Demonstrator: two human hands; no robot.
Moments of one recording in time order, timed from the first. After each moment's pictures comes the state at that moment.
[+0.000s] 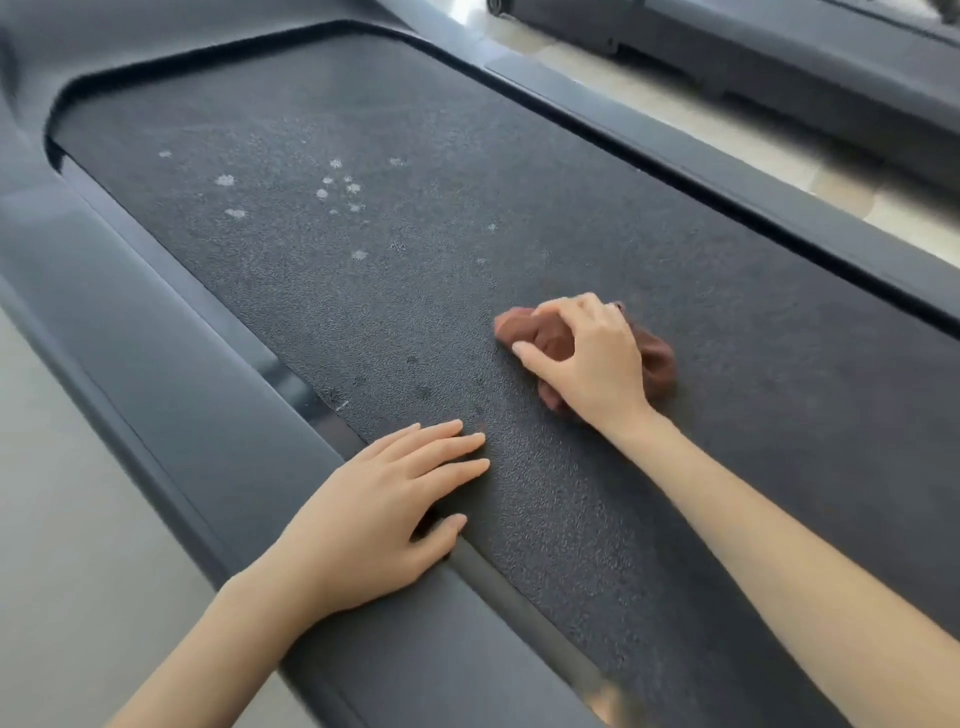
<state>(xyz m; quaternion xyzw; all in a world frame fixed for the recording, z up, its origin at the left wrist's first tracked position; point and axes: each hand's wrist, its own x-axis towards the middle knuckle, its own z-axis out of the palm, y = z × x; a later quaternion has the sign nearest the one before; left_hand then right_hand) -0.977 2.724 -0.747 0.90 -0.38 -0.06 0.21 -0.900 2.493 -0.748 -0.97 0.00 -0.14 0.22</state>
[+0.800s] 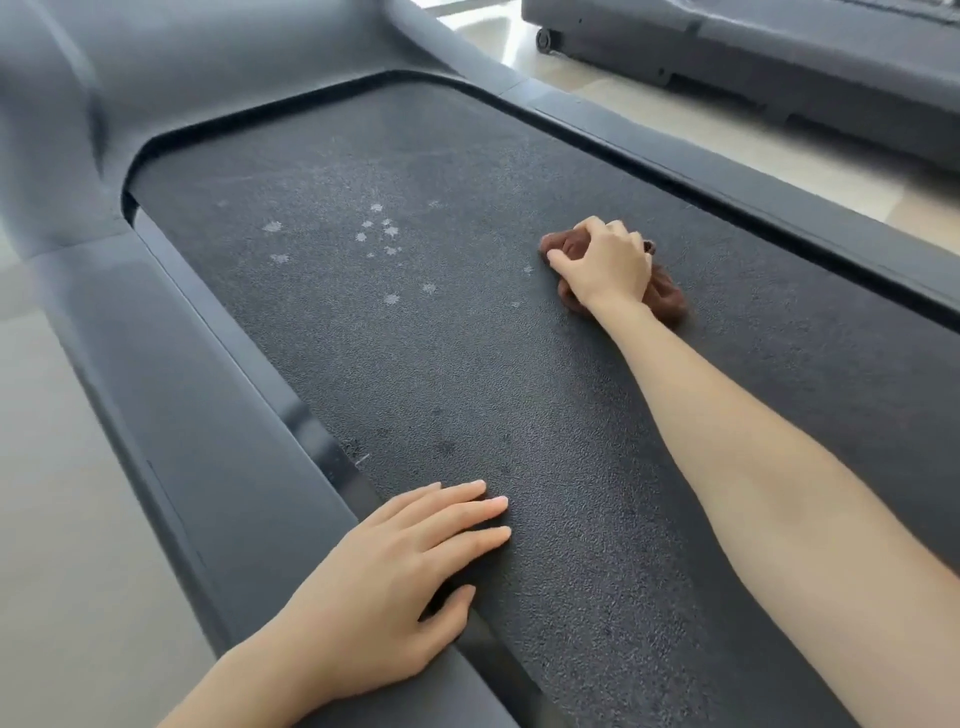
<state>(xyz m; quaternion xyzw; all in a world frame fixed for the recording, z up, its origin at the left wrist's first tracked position) -0.977 2.726 -0.748 0.90 -0.39 -0.02 0.20 -0.720 2.480 -0.751 -0.97 0.10 -0.15 0.17</state>
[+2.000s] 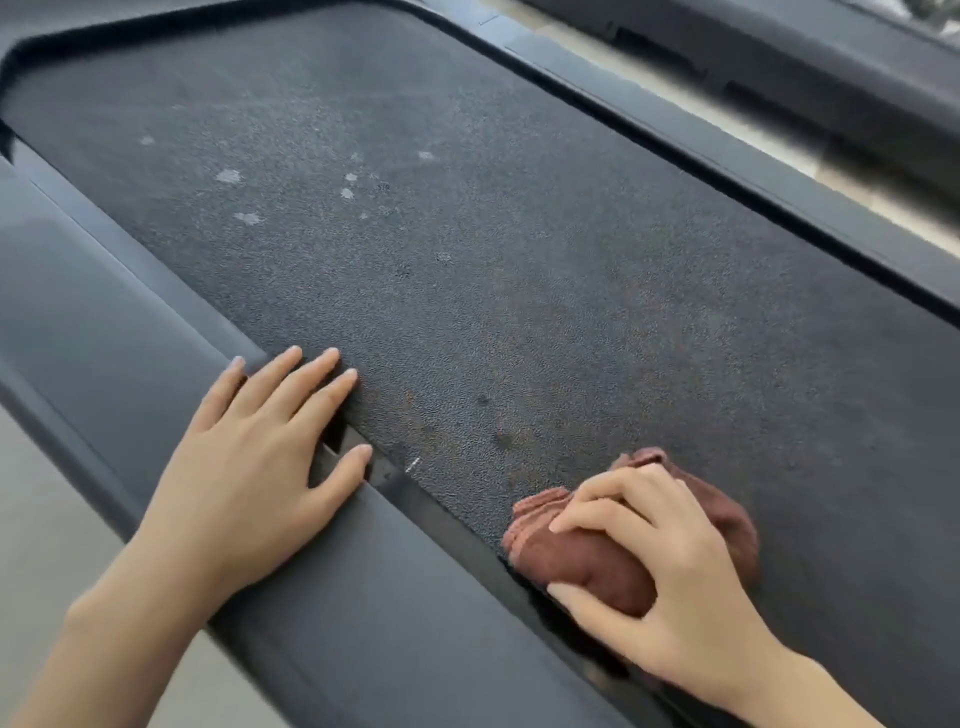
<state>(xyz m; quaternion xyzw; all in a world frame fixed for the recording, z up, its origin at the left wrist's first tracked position) -0.896 2.831 -0.749 0.97 -0.20 -0.02 0.11 -0.997 2.555 -0.742 -0.95 -0.15 -0.08 0.25</state>
